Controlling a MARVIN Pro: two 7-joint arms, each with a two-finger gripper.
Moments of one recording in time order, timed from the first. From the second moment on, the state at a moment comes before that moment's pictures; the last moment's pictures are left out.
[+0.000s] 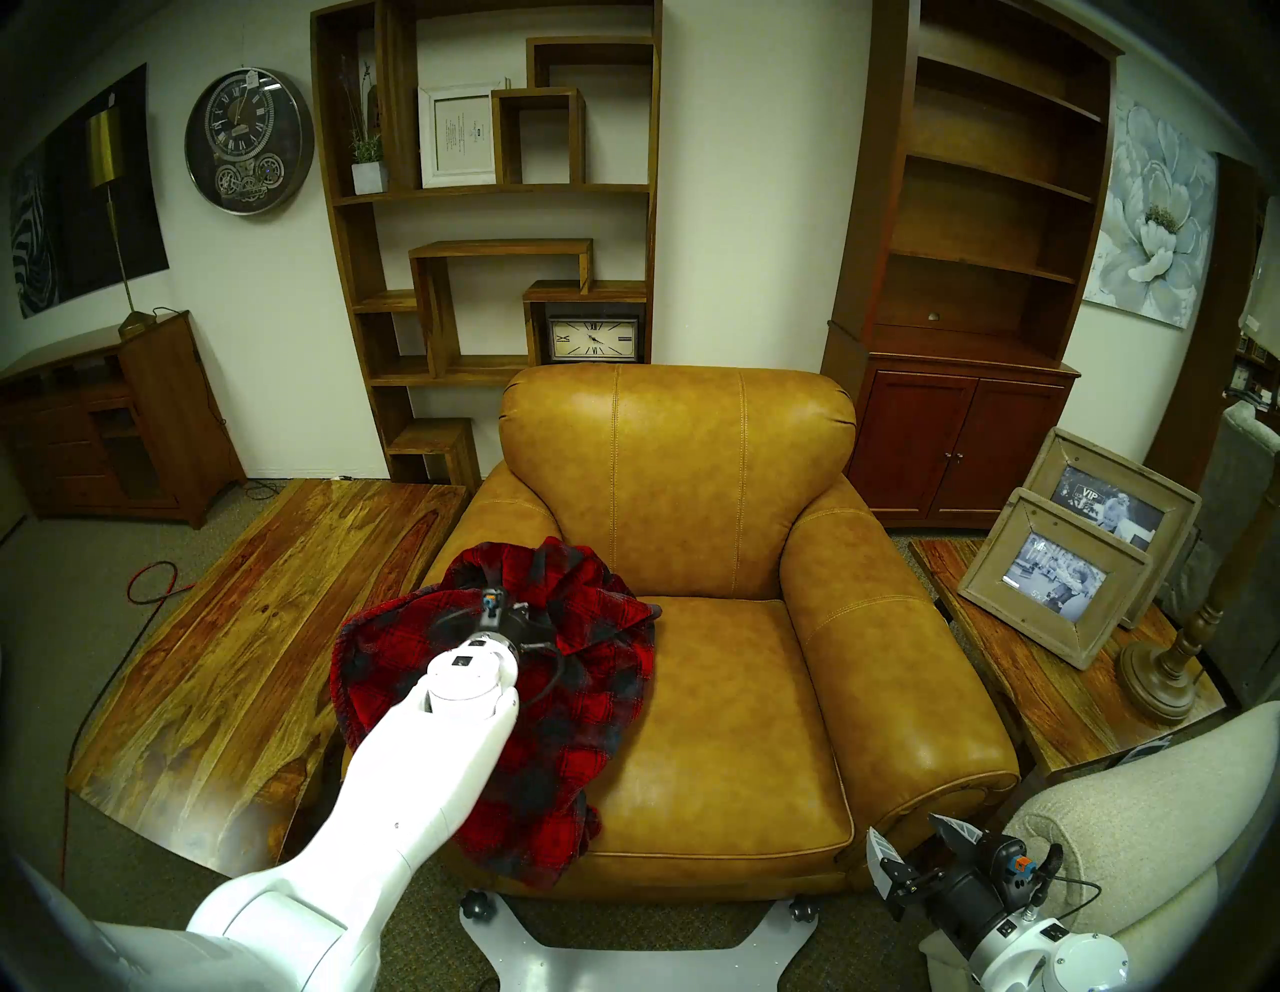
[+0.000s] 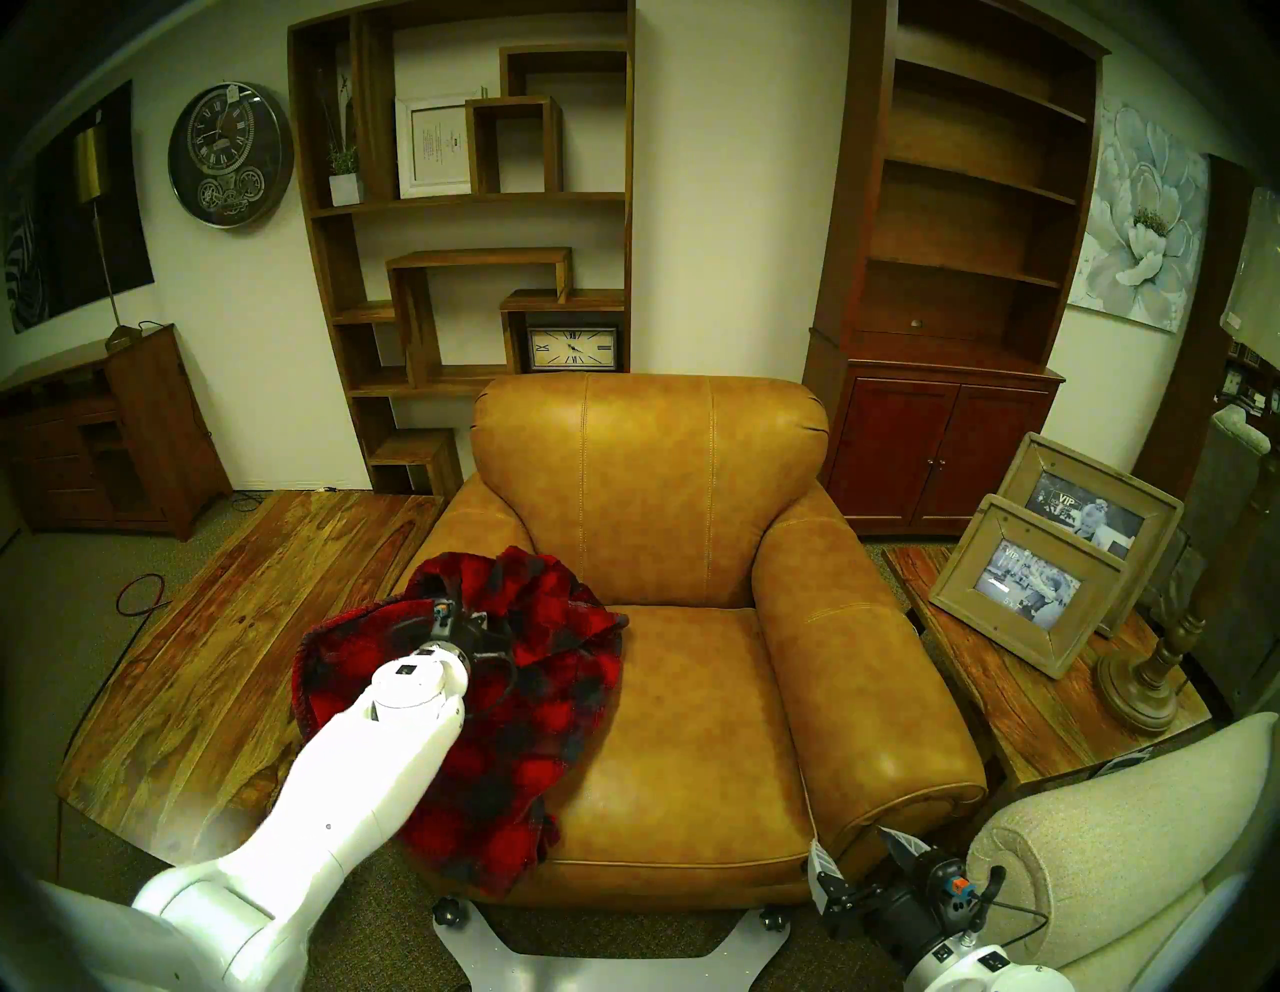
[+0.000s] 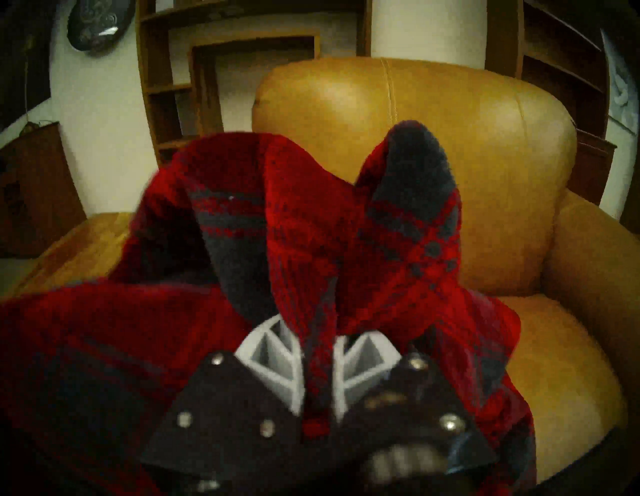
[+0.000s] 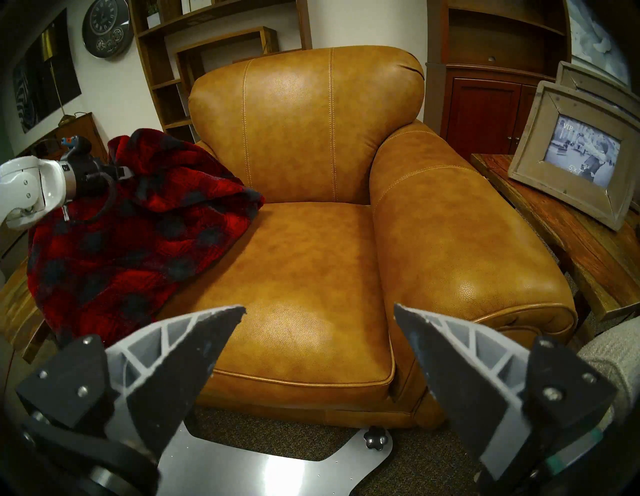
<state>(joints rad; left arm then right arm) 1.27 -1.33 -1.32 -1.10 -0.31 0.07 0.16 -2.52 -1.61 1.95 -2.13 0.16 0.09 0.50</state>
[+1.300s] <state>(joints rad) 1.17 -1.00 -1.41 -0.84 0.26 0.14 0.02 -2.52 -1.62 1.96 -2.13 0.15 0.09 0.52</state>
